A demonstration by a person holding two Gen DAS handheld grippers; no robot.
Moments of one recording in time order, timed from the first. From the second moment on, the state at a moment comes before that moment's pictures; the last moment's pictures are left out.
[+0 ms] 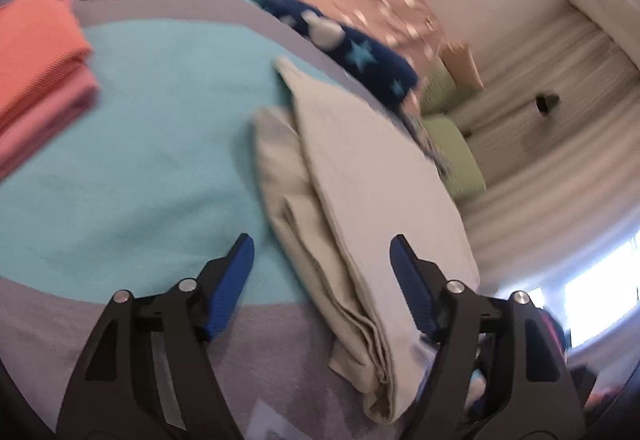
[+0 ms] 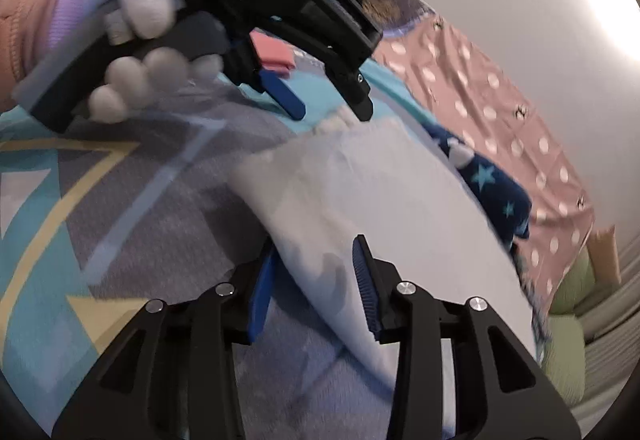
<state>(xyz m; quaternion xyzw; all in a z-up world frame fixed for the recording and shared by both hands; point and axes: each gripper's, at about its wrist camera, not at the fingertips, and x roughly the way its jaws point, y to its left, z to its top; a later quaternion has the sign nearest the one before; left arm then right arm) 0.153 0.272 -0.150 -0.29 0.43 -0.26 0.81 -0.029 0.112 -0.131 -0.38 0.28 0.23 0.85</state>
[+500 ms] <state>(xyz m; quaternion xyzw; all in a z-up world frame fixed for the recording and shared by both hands) 0.207 0.245 -0.152 -0.30 0.41 -0.26 0.82 -0.004 0.127 -0.142 -0.38 0.29 0.19 0.86</state>
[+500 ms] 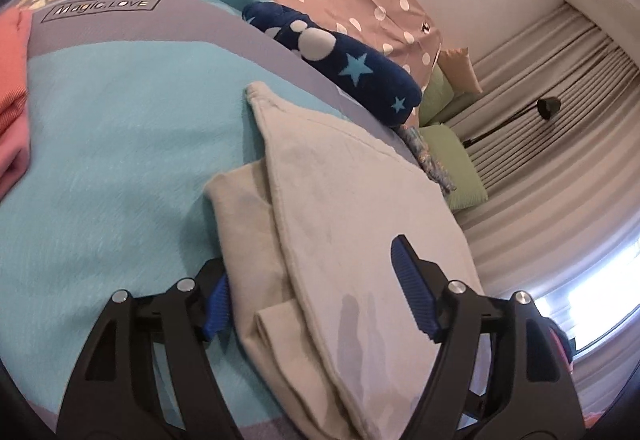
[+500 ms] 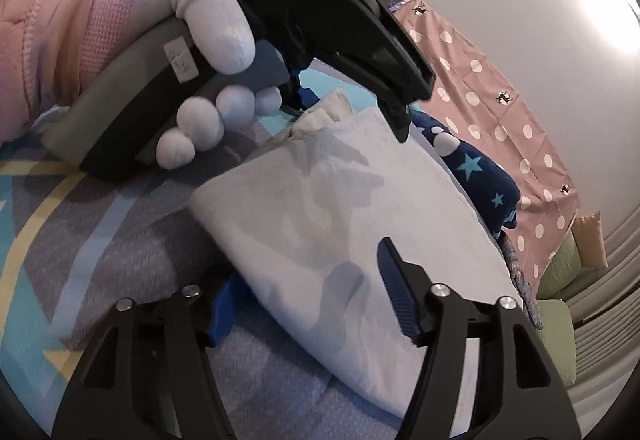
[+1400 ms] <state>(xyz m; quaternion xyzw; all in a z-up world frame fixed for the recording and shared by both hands) 0.237 0.245 -0.161 -0.32 0.42 -0.25 0.81 0.001 0.136 -0.143 -0.35 0.30 0.20 0.86</state>
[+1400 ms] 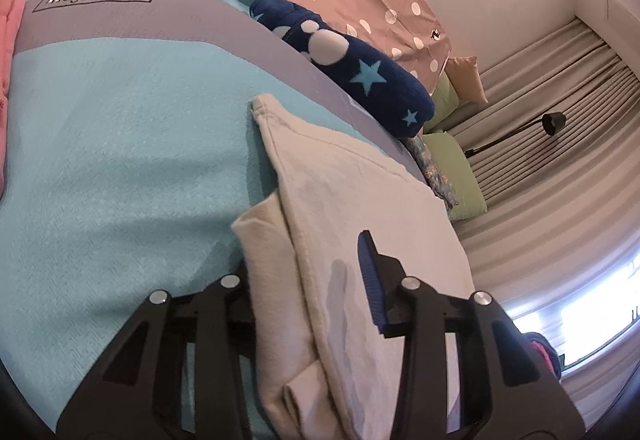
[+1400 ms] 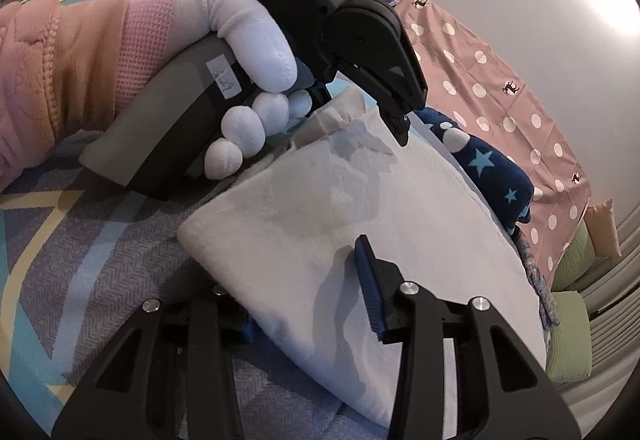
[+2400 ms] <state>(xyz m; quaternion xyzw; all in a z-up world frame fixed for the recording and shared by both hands) 0.251 0.150 -0.055 -0.26 0.43 -0.25 0.83 0.034 -0.013 -0.060 -0.01 0.32 0.22 0.92</state>
